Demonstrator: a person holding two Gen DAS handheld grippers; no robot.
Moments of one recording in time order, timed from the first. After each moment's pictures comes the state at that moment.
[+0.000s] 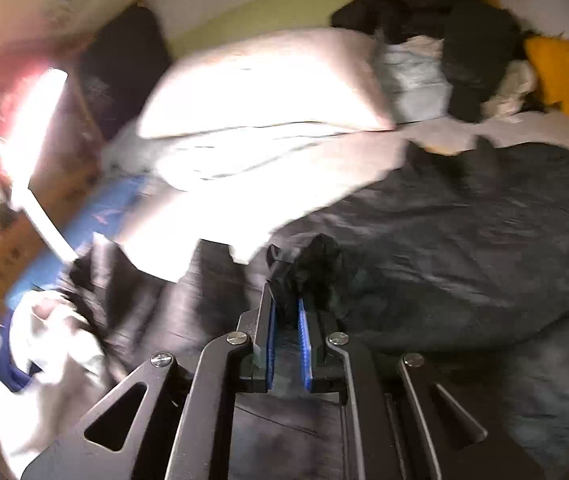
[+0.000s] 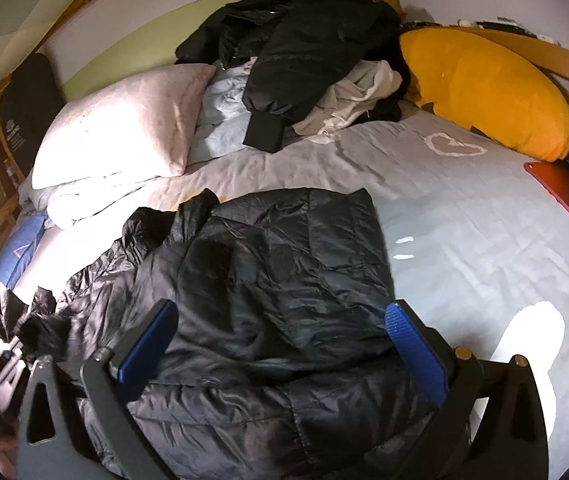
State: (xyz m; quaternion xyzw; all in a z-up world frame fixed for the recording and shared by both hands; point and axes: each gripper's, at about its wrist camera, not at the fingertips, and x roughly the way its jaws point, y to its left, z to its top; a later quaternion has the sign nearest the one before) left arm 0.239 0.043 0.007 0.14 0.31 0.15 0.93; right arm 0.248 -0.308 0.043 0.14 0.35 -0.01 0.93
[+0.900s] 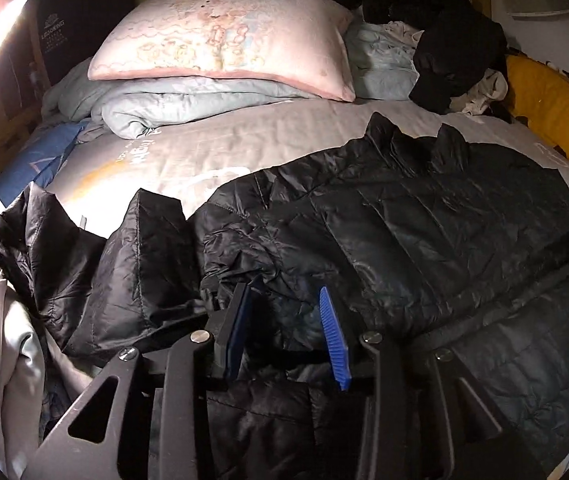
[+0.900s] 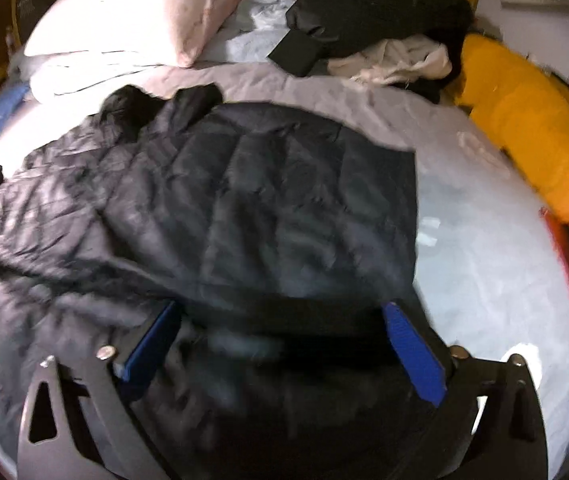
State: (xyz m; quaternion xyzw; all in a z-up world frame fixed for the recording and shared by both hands) left arm 0.249 0.061 -0.001 0.03 0.39 0.02 0.92; right arm 0.294 -0.268 -0.004 -0.05 0.45 -0.03 0.89
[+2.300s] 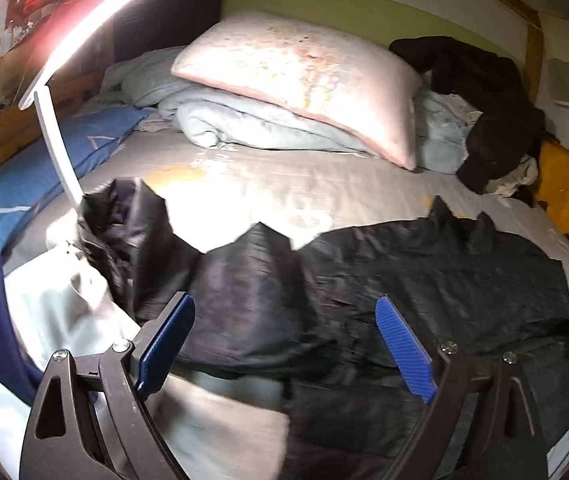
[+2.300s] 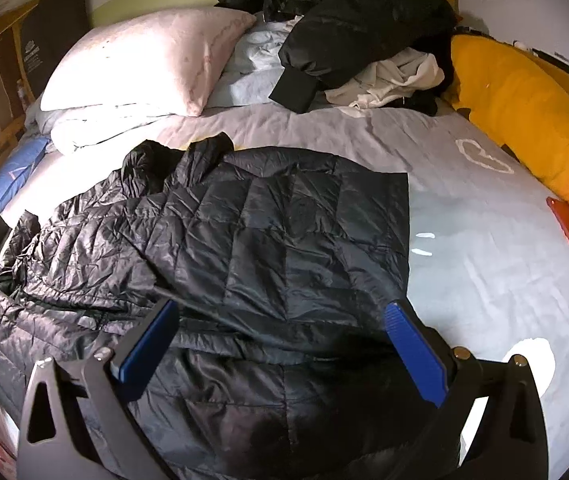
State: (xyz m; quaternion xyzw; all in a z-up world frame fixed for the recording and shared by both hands) left arm 0.214 0.173 0.064 -0.07 0.35 0.08 0.93; right arm 0.263 -0.283 0.026 0.03 0.41 0.03 0.91
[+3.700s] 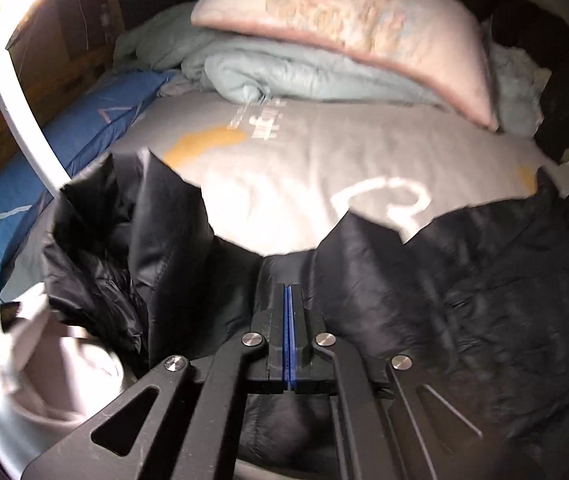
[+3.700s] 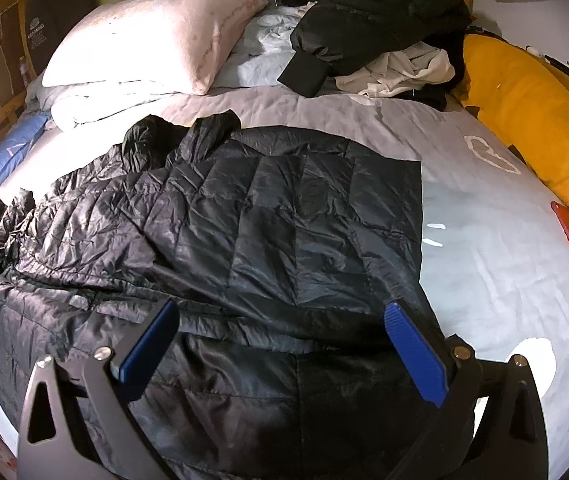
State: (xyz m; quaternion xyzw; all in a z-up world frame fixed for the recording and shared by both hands) left arm 0.302 0.234 -0.001 -0.03 0.42 0.14 0.90; right arm 0.265 -0.274 0.017 0.00 0.43 0.03 0.90
